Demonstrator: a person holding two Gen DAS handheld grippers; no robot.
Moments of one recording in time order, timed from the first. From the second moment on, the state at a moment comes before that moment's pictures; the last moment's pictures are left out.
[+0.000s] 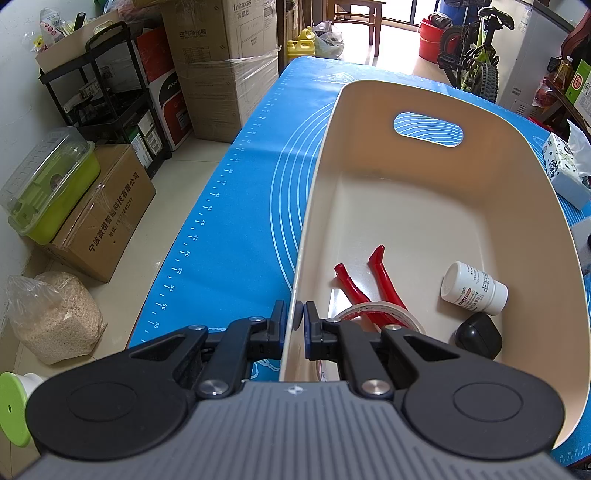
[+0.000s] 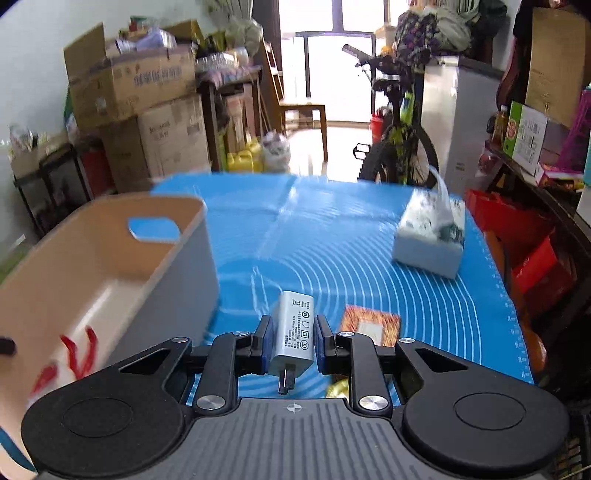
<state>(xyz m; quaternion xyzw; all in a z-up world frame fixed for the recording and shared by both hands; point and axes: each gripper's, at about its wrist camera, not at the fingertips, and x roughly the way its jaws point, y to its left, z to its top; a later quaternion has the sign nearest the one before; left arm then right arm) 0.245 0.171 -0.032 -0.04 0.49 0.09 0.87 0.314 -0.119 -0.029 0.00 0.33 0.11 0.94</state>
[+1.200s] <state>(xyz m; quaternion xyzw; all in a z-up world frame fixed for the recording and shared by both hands) 0.244 0.170 -0.032 -0.04 0.49 0.09 0.87 0.270 0.024 -0.021 -0.08 0.37 0.28 0.88</state>
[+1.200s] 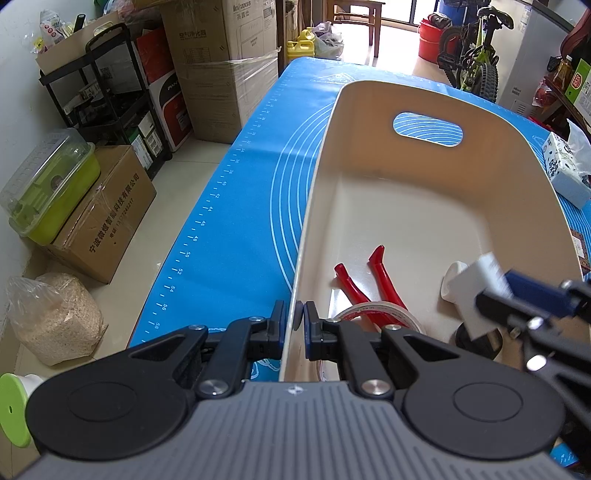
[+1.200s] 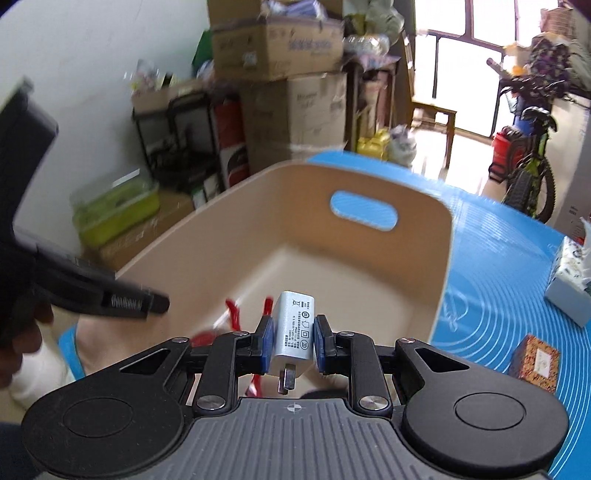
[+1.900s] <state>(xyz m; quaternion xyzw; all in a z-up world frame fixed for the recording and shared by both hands) 0.245 0.167 -0.033 -0.03 0.49 0.10 0.87 0.275 -0.015 0.015 -0.02 0.34 0.25 0.91</state>
